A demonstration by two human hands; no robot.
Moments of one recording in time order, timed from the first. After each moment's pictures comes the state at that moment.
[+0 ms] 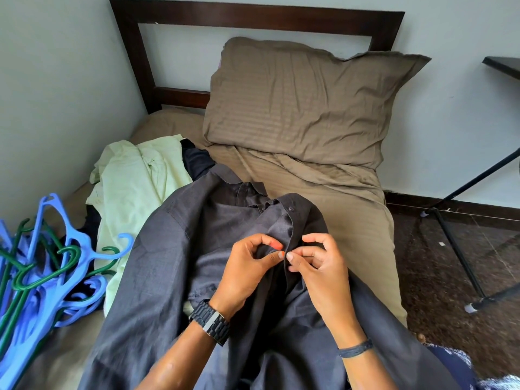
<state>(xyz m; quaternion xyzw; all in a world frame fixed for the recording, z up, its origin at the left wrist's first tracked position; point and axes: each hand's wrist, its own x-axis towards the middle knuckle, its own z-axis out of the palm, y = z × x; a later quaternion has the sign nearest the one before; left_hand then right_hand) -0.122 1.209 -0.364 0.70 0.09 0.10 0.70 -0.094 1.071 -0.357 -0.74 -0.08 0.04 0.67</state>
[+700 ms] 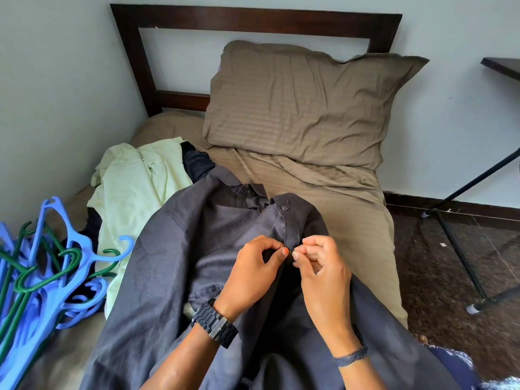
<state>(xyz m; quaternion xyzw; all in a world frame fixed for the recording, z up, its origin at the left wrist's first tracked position) -0.120 1.201 -0.356 0.85 0.07 0.11 0.52 -0.103 1.075 -0.357 -0.78 -0.09 -0.07 0.62</state>
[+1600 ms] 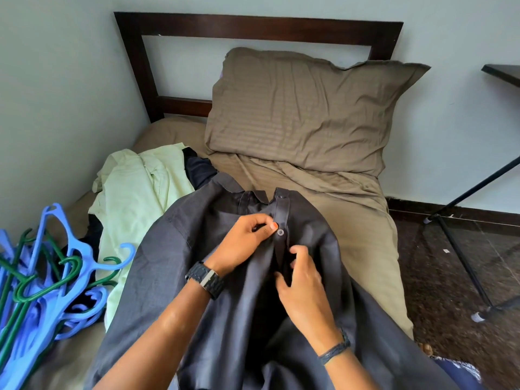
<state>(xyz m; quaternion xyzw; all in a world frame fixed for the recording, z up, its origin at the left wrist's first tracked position) -0.067 1.249 -0.349 0.79 -0.02 0.05 0.61 -0.091 1.096 -0.384 -0.91 -0.15 0.03 0.38</state>
